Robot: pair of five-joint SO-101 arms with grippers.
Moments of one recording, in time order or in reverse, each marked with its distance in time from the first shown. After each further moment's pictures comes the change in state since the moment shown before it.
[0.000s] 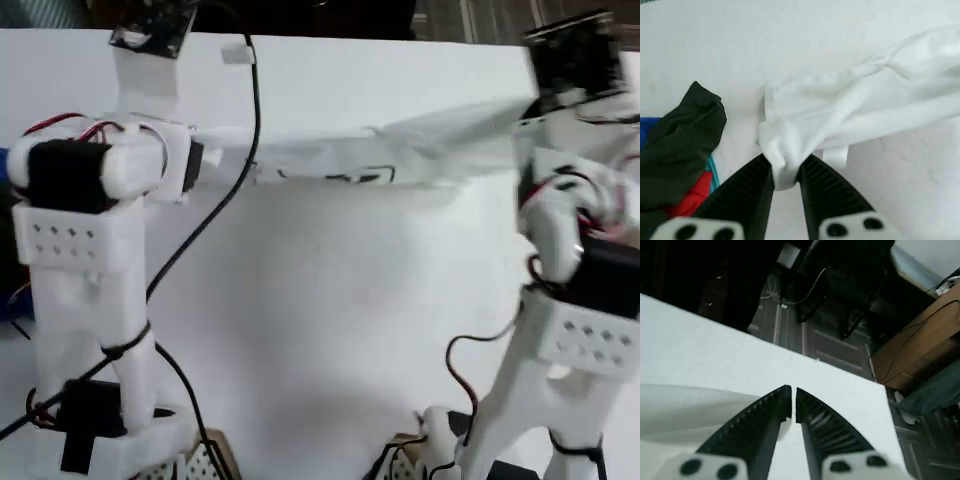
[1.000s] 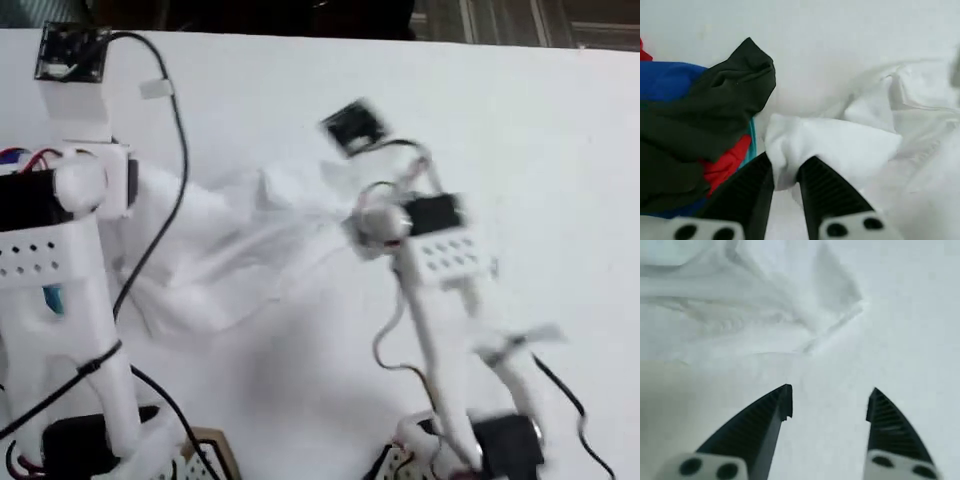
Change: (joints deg) left arm -15.9 -9.6 26.4 -11.7 -3.5; right arm -33.8 17.0 30.9 2.6 -9.8
